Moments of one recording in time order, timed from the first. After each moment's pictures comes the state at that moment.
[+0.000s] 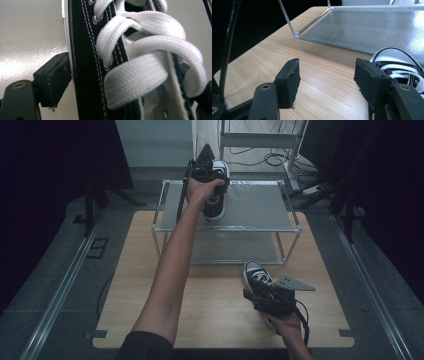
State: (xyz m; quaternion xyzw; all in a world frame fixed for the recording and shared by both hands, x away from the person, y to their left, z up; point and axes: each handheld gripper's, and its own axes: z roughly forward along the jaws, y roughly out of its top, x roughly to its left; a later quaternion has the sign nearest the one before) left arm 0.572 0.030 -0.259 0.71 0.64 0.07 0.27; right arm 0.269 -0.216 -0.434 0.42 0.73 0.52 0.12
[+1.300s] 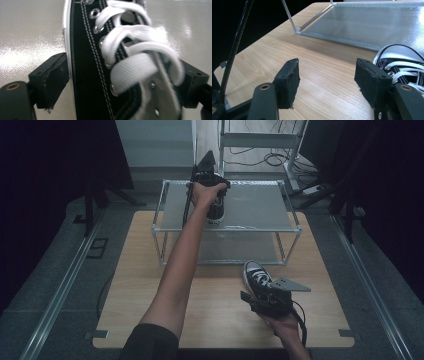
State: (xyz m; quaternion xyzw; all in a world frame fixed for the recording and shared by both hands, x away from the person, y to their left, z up) left arm 0.593 0.021 -0.286 0.69 0.67 0.09 0.24; right arm 0.269 -0.209 -0.438 0.42 0.74 0.52 0.12
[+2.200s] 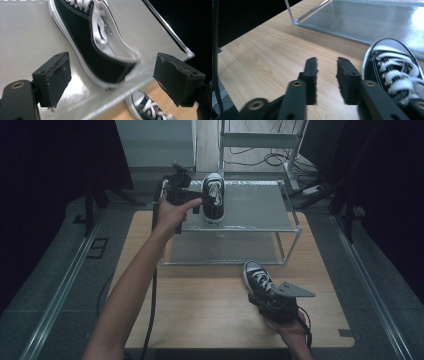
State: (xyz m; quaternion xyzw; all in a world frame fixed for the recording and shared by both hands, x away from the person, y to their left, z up) left arm 0.463 0.098 -0.260 0.74 0.52 0.07 0.43; right arm 0.253 -0.220 -0.436 0.40 0.76 0.49 0.14
